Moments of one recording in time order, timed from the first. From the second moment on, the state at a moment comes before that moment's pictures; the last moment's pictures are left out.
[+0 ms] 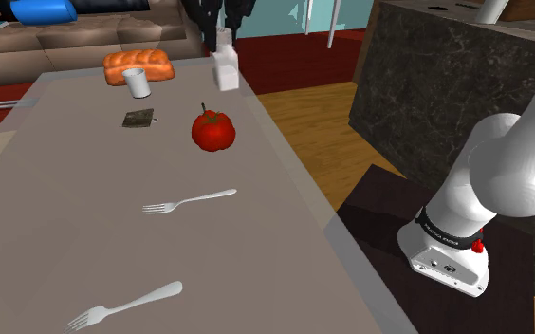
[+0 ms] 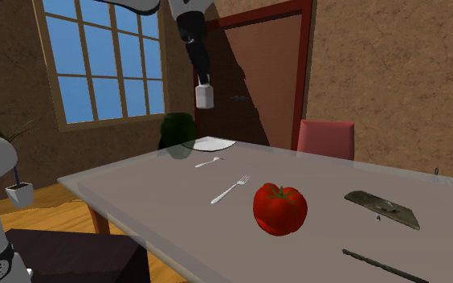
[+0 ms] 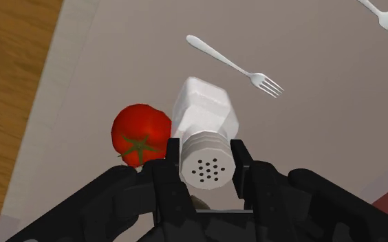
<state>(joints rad) 0.15 -0.19 0.40 -1.70 -0.06 1.72 0.61</state>
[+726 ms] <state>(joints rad) 0.26 -0.12 0.59 -1.61 -0.12 1.66 0.90</state>
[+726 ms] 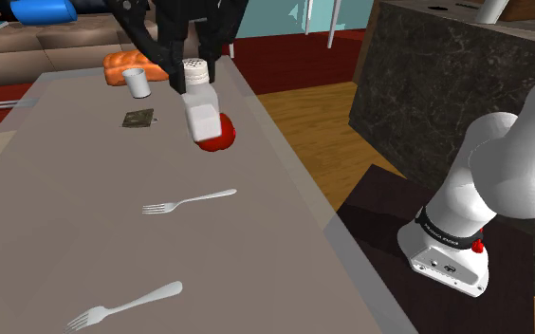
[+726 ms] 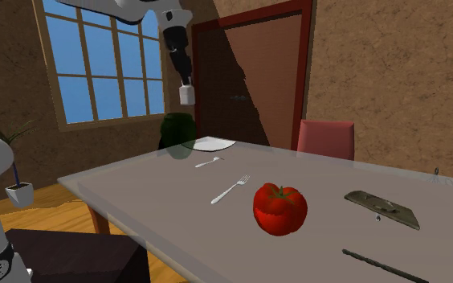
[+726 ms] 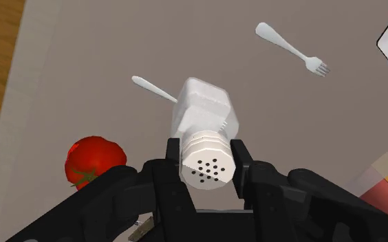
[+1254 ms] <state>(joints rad) 0.36 0.03 0.73 -1.45 -0.24 1.57 1.14</state>
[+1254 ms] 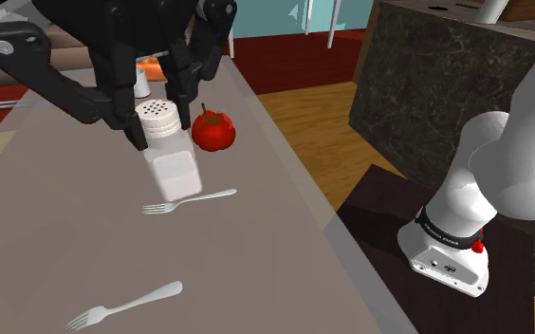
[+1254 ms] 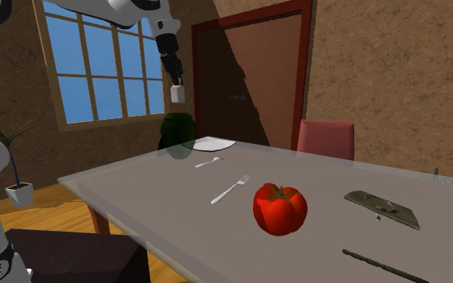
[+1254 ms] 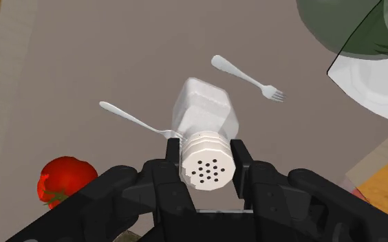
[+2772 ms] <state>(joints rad) 0.40 0.05 0.77 -1.69 -0.26 1.80 1.27</state>
